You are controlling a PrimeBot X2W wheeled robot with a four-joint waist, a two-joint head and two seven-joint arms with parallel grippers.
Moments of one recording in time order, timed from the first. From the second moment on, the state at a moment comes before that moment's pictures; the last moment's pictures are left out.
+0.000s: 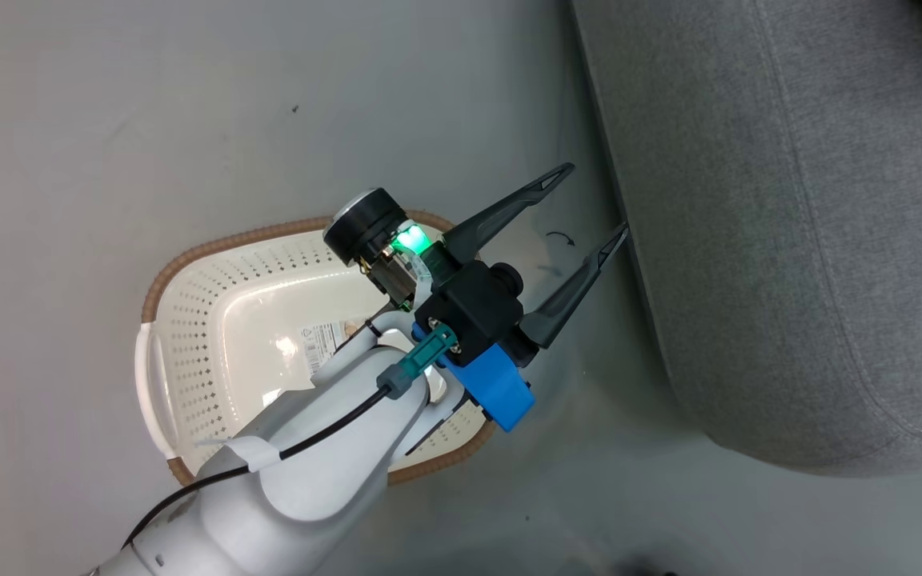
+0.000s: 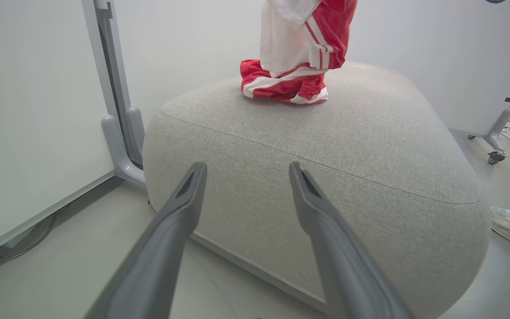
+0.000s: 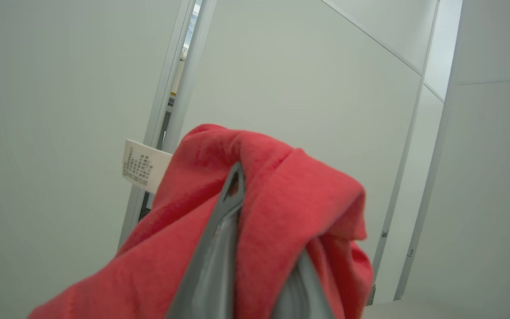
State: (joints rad) left arm -0.77 0.16 -0.89 0.36 -0.29 -0.10 -0.25; right arm -0.89 -0.35 -0.45 0.13 0.08 0.13 -0.26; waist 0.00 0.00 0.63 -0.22
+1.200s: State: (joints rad) left arm -0.79 0.17 -0.91 0.37 -0.30 -0.10 -0.26; right arm -0.87 -0.34 -0.55 0.65 -0.01 0.13 -0.26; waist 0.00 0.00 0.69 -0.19
